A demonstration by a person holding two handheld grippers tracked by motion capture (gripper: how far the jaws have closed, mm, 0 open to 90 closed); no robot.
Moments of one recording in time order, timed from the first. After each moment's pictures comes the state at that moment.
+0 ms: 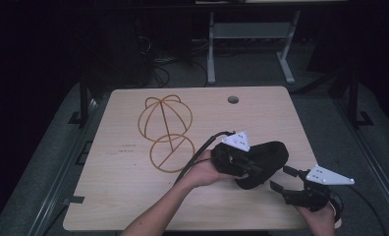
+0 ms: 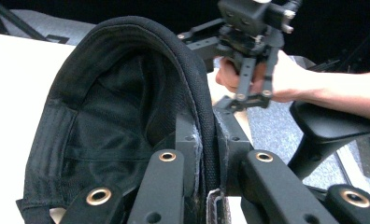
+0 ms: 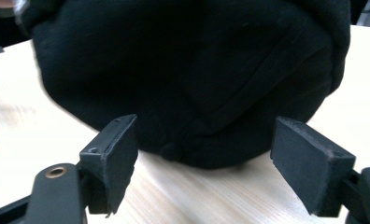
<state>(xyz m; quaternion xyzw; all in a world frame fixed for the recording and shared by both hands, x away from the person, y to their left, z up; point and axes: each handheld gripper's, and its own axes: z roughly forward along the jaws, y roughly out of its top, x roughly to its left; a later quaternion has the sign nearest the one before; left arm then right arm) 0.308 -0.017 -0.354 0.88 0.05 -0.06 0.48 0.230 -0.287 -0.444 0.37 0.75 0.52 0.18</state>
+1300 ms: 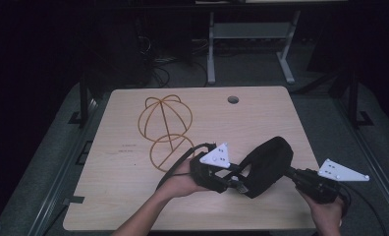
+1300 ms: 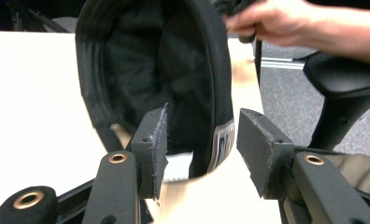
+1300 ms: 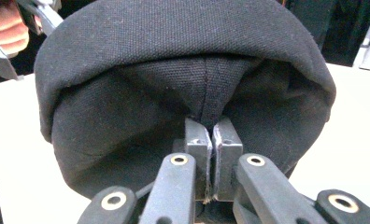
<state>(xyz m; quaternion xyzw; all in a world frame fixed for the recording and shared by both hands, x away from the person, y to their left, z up) 0.274 0.037 -0.350 0.89 0.03 0.03 0.45 0.231 -0.298 -0.419 0.34 0.73 0.56 0.19</state>
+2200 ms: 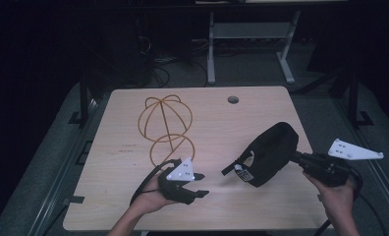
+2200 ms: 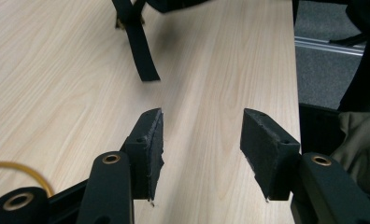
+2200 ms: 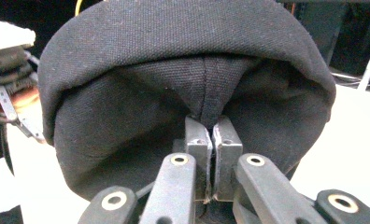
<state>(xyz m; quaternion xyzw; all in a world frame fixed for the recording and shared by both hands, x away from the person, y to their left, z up) 0.259 0.112 -0.398 0.90 0.10 0.06 0.42 0.253 -0.305 -0.365 0.34 0.73 0.57 0.16</state>
